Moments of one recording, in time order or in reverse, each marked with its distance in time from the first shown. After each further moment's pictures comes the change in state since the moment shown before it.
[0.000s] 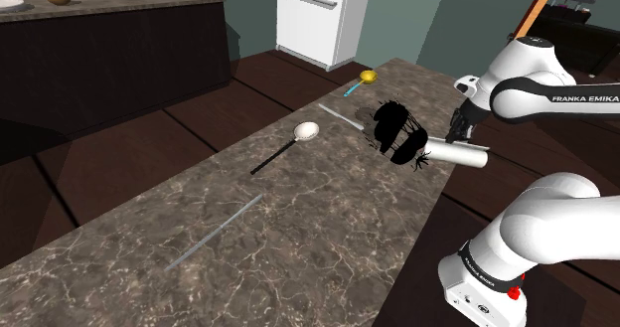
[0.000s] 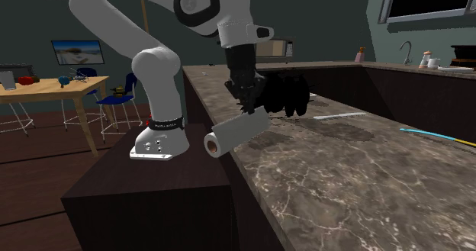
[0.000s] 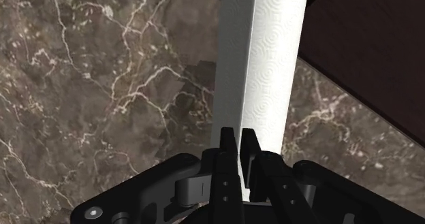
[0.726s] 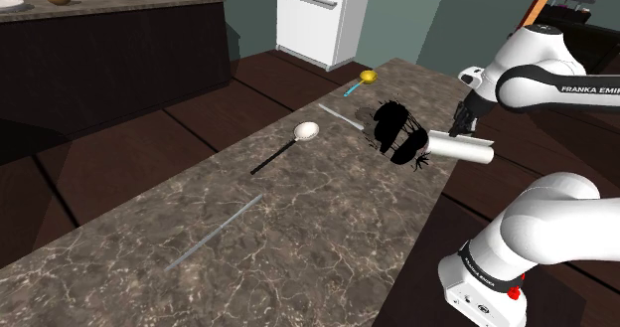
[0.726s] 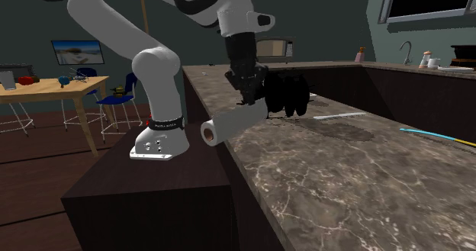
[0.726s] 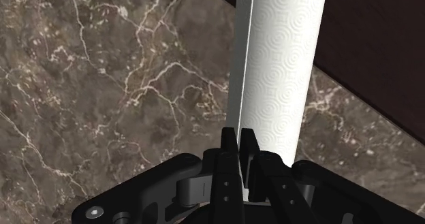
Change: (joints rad) arm 0.010 -0.035 0.033 0.046 0.036 -0.080 -0.011
